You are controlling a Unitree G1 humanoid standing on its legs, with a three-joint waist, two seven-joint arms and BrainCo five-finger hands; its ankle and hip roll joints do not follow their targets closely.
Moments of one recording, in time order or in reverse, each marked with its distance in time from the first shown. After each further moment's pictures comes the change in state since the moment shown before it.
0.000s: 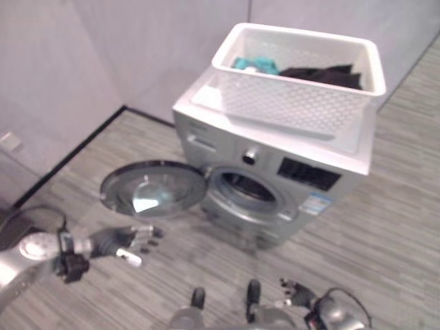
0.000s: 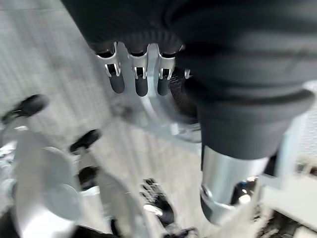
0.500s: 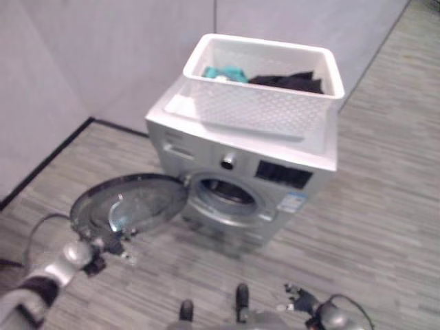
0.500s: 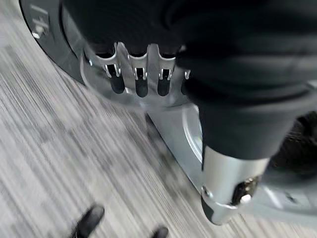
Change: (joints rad) left arm -0.307 -0.565 0.045 0.790 0.787 -0.139 0.379; right arm -0.046 0.034 -0.031 -0.021 0.002 0.033 -0.084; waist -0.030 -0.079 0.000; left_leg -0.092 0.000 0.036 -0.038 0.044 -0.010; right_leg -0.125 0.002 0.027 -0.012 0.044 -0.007
